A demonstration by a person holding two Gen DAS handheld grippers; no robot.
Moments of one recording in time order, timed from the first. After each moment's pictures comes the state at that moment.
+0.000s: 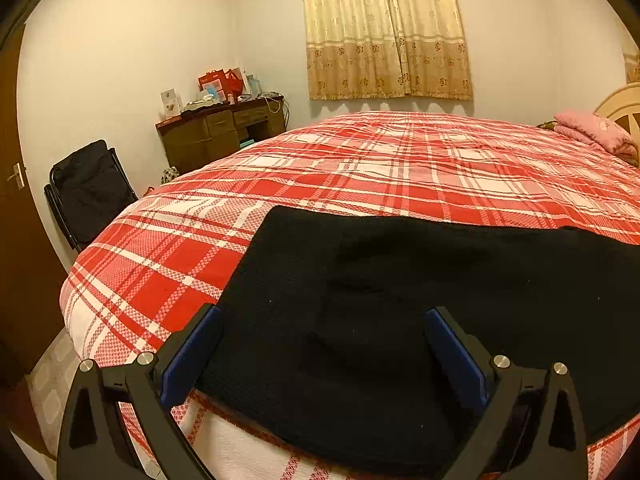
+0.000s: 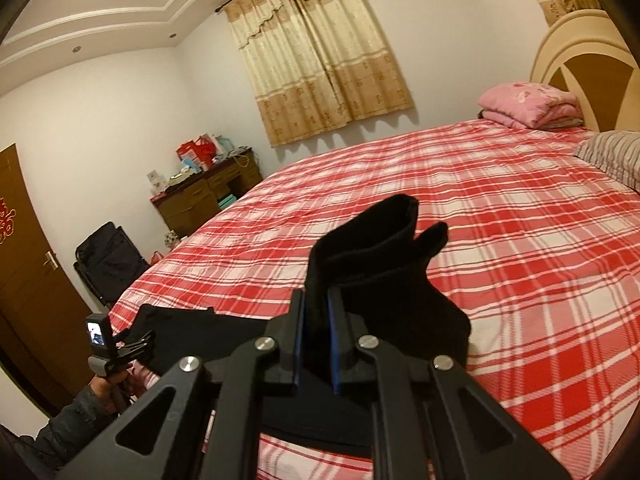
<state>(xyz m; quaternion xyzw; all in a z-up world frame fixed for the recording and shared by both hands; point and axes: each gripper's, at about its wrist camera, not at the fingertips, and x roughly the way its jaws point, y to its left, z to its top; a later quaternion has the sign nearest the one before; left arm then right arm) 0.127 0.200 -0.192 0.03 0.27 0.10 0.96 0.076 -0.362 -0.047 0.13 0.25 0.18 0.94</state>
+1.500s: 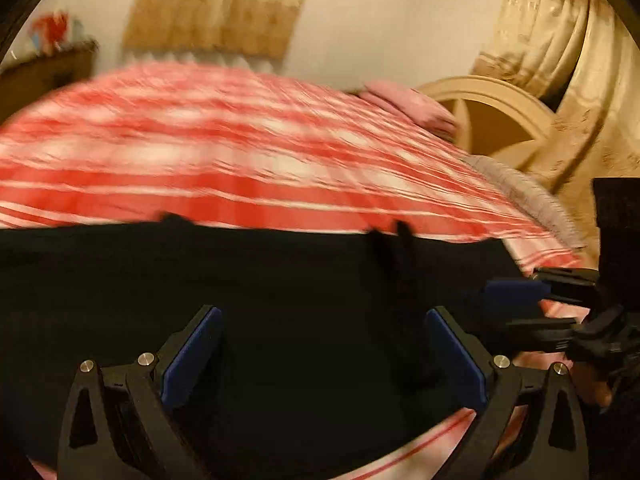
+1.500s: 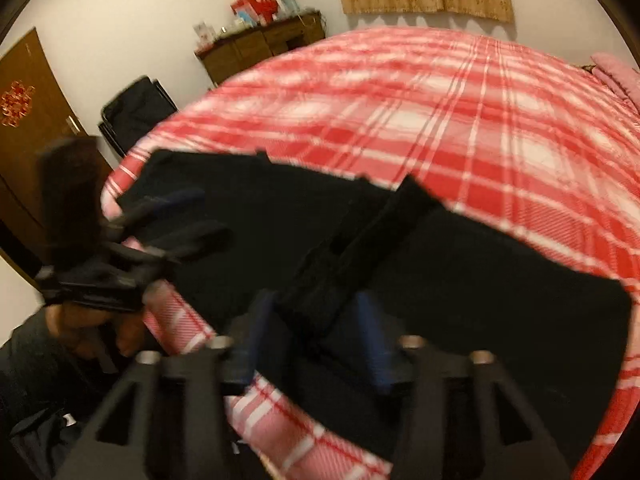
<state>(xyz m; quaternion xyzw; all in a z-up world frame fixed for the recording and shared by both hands) 0.157 0.014 -0.172 -0.08 0.37 -0.29 0.88 0.128 -0.206 -0.146 0.00 0.43 0.30 0.85</state>
